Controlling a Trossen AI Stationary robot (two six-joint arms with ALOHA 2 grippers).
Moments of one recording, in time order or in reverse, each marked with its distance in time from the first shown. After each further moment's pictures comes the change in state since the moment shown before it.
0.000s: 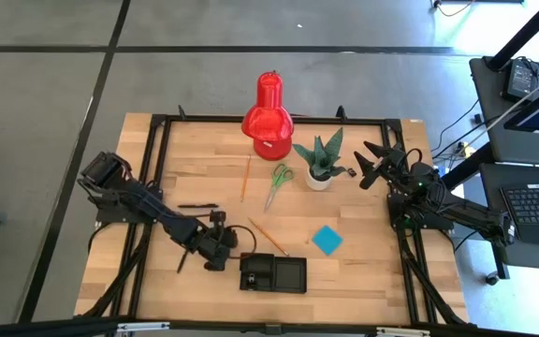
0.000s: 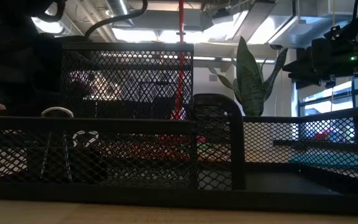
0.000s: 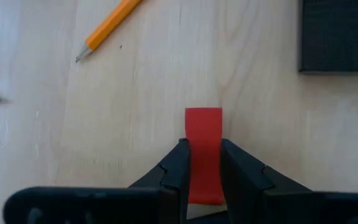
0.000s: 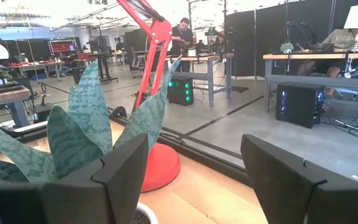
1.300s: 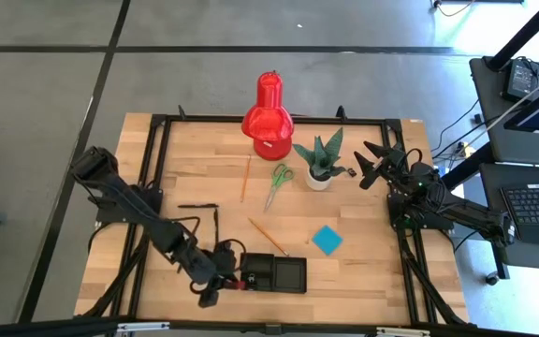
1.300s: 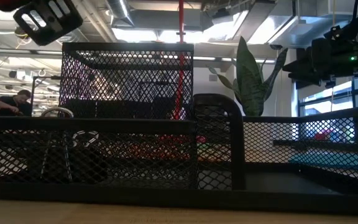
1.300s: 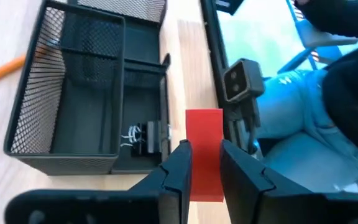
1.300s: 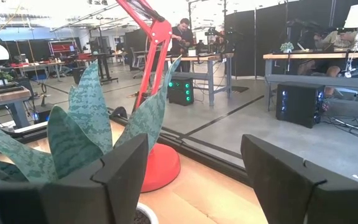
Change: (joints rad) left arm -0.140 -0.122 0.160 0.192 0.212 -0.184; right arm 0.000 0.000 0.000 0.000 0.000 0.004
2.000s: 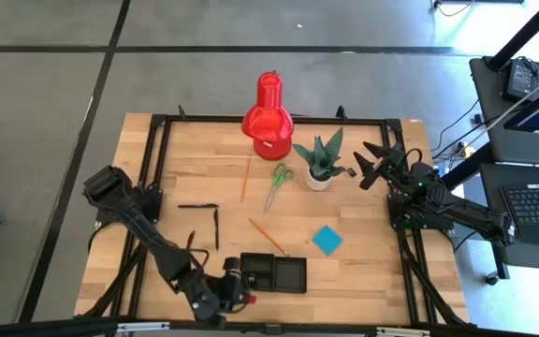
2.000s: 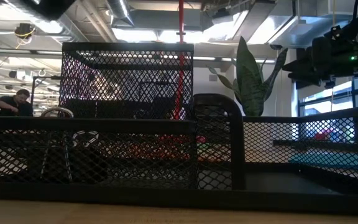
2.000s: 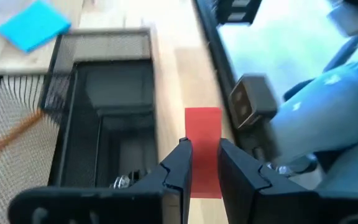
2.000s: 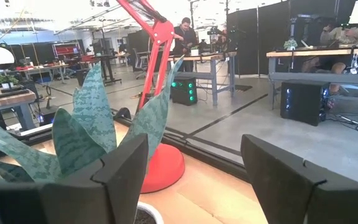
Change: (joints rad) left arm -0.107 0.235 0.196 0.011 -0.275 0.162; right arm 0.000 0.000 0.000 0.000 -0.011 0.023
